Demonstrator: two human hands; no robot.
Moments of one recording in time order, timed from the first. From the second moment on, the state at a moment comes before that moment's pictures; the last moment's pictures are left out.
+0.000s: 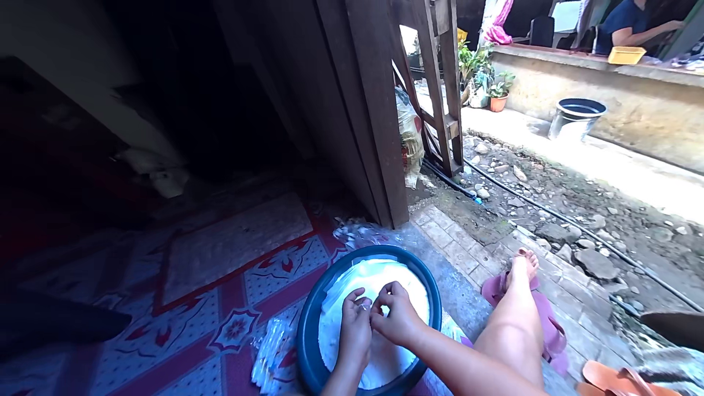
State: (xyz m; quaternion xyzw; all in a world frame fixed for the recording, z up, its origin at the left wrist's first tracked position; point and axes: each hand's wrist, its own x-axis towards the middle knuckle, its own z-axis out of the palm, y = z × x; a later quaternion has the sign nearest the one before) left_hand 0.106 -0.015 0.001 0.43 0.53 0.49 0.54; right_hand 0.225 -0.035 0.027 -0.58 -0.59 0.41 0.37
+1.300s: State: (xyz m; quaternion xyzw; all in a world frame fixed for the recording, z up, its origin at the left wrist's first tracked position) left_hand 0.083 -0.012 -0.017 0.39 0.51 0.45 0.62; right_hand 0.234 -0.022 0.028 -0.63 -0.54 0.48 0.28
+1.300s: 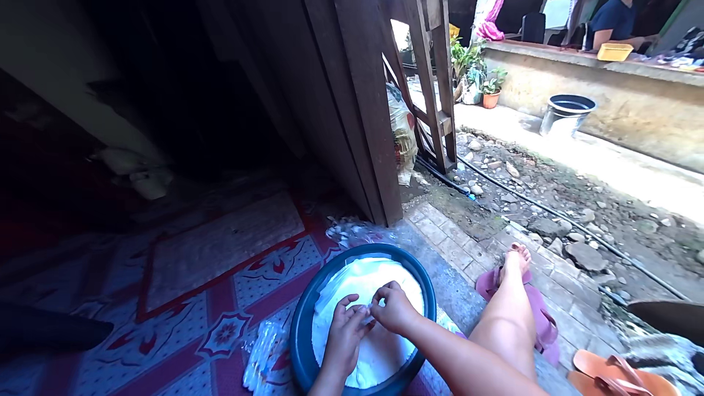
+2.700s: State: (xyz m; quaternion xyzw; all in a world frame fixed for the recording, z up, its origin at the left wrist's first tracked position) left_hand 0.102 -0.012 -0.024 0.49 0.48 0.40 0.61; right_hand 0.248 -0.025 0.047 -0.57 -0.47 0.54 0.40
